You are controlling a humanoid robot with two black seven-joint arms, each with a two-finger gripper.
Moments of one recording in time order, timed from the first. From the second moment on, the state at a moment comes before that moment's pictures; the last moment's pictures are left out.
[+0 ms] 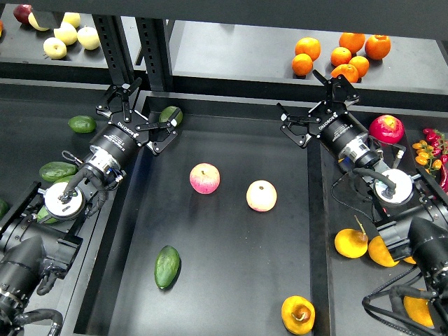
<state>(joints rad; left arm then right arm) -0.46 0.00 -1.40 -0.86 0.08 -0.49 0.27 0.68 0.02 1.33 0.57 -0.18 0.58 -0.21</state>
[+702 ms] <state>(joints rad) -0.48 0.00 -1.40 -0.87 0.08 -0.49 0.38 0.68 0.02 1.33 0.57 -0.18 0.58 -0.21</state>
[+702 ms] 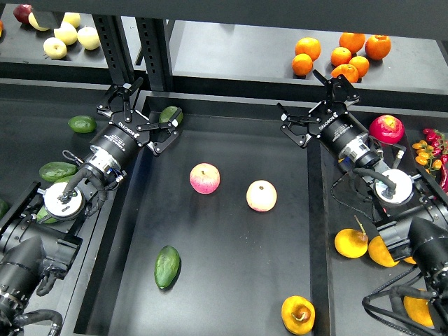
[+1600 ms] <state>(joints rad) -0.84 0.40 -0.38 -0.90 0.15 -0.49 0.49 0.68 0.01 1.33 0.57 -0.18 0.58 -0.21</state>
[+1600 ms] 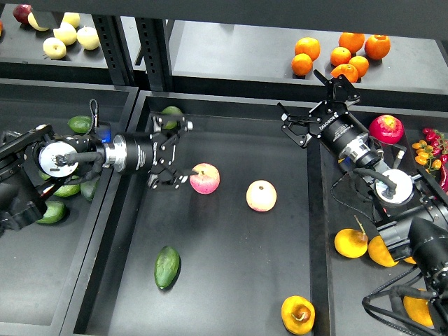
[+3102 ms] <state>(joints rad) -0.76 0.28 -0.19 -0.79 0.57 -0.49 0.49 0.67 0.01 1.33 0.57 -0.18 0.58 -0.21</state>
